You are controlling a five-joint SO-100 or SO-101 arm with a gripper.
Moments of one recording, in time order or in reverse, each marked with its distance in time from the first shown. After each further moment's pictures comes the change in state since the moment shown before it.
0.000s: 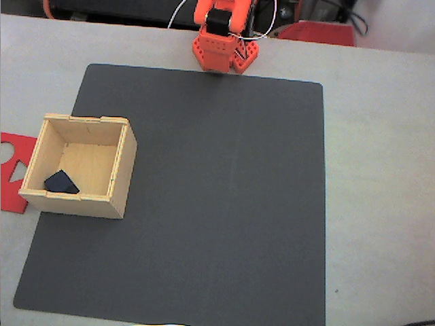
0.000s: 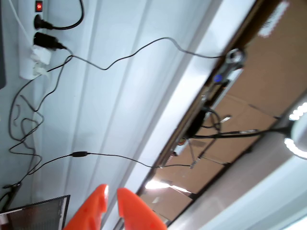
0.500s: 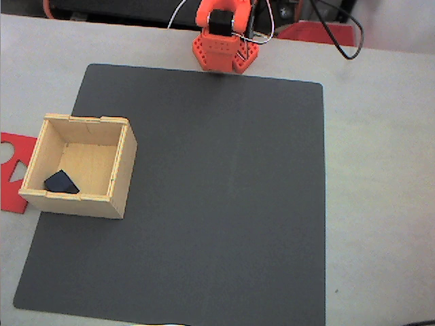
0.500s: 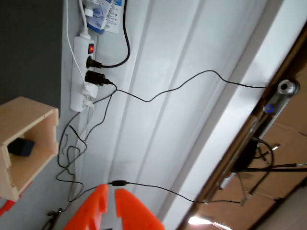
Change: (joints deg) arm -4.7 21.4 35.4 -3.1 4.8
